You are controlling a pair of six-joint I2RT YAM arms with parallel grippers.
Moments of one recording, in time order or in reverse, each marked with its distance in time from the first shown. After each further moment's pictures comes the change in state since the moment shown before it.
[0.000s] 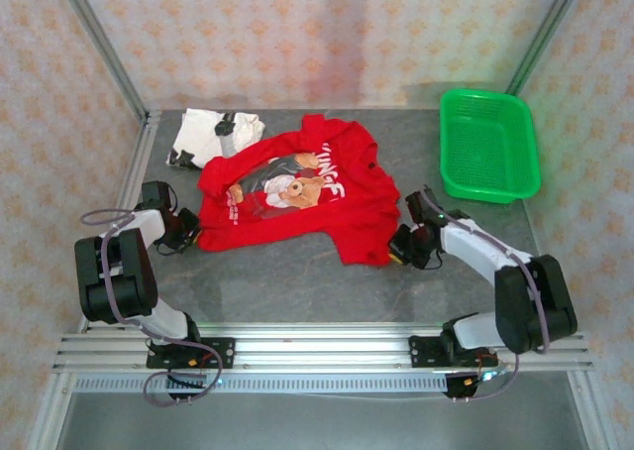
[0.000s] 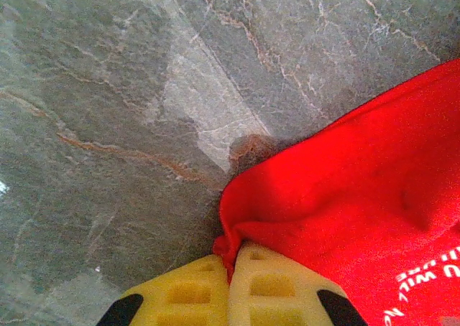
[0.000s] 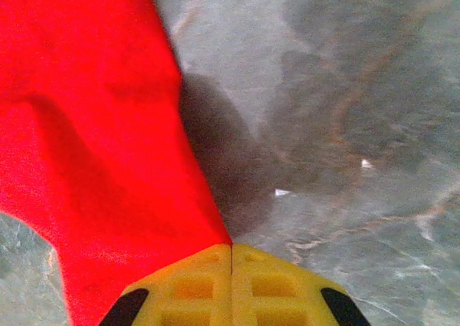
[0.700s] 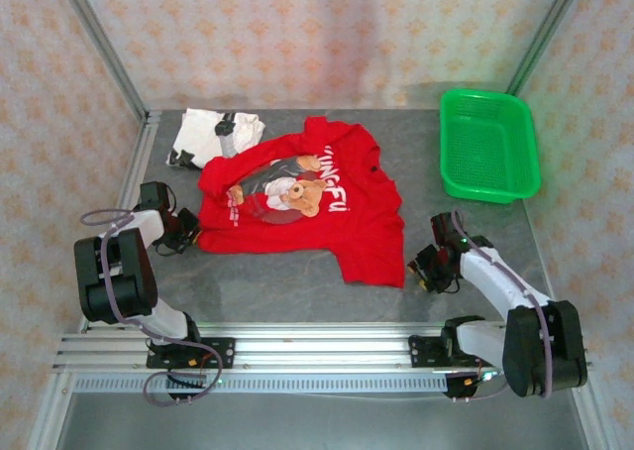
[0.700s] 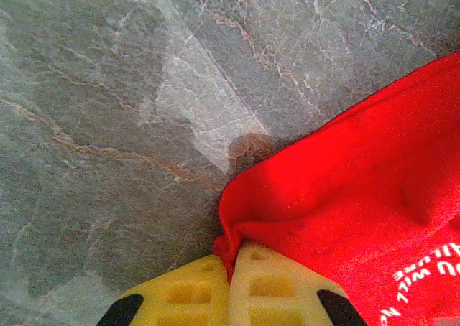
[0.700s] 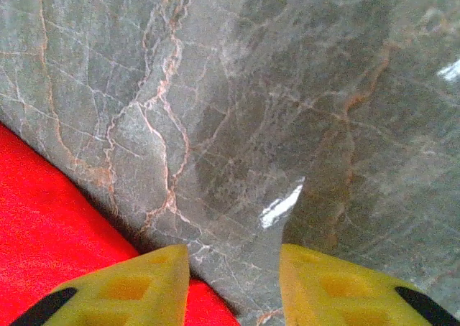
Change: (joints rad) left arm 0.009 0.001 -0.003 0.003 0.019 0.026; right arm -0.149 -0.224 -0.190 -0.082 0.060 0.118
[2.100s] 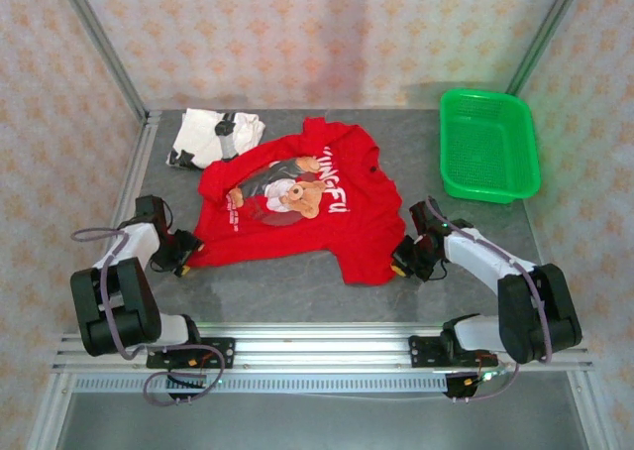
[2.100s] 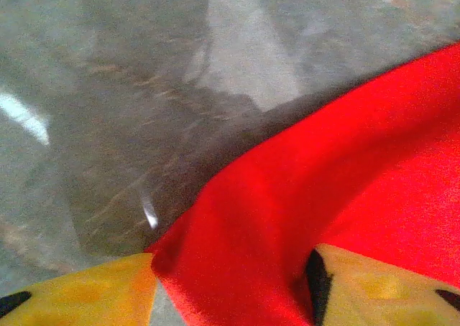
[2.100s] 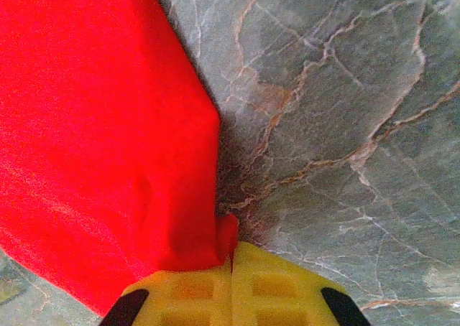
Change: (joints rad) left arm 0.043 -0.200 -0.074 -0.308 -0.052 -0.012; right arm 0.141 0.186 0.124 0.047 -0.113 -0.105
